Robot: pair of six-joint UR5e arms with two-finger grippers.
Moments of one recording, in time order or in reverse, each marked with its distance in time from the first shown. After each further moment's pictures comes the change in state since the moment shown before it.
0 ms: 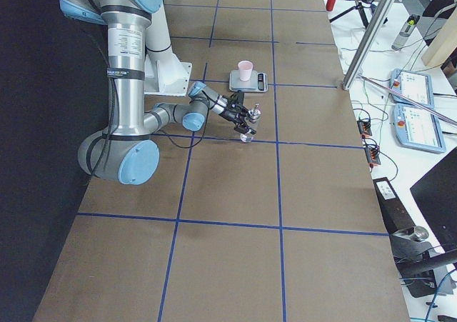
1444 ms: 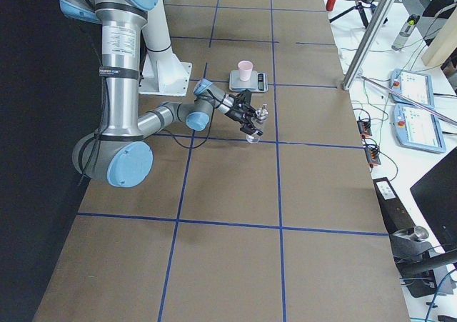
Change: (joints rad) left arm 0.000 0.001 0.001 0.000 0.000 0.002; right arm 0.087 -0.023 0.034 0.001 0.063 -0.018
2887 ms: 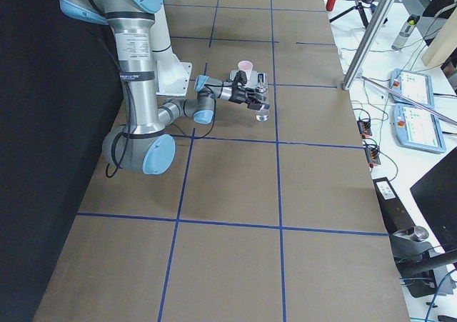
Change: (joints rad) left arm 0.004 -0.001 0.015 -0.001 0.000 0.003; right arm -0.057 0.198 -0.185 0.291 -0.213 -0.345
